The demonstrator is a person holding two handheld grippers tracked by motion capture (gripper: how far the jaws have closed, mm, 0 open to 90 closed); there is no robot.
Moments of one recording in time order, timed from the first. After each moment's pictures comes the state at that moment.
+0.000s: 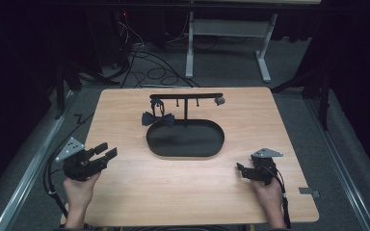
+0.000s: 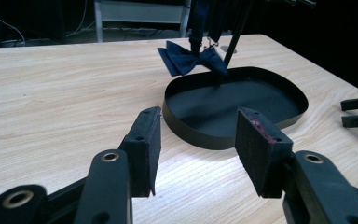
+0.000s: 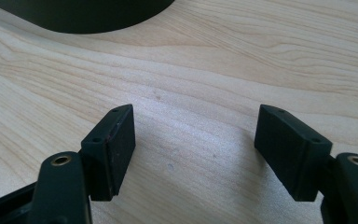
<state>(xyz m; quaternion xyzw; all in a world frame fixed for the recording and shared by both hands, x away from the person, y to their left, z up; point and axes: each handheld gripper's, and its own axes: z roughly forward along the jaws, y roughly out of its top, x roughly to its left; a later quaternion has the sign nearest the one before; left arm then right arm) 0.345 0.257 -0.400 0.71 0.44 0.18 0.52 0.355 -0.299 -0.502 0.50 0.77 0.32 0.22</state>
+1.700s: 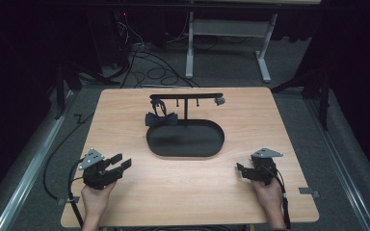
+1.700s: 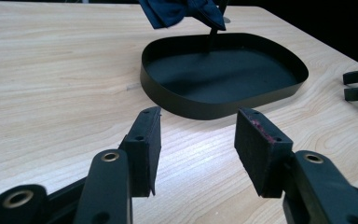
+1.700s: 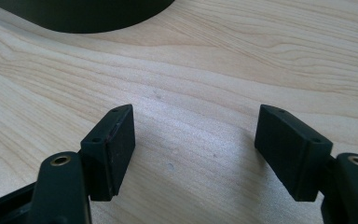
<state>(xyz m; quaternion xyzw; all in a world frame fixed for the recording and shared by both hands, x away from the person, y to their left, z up) 0.342 0.225 -0.447 0.73 0.44 0.15 0.50 0.354 -0.299 -0.502 0.50 0.77 0.32 0.22</state>
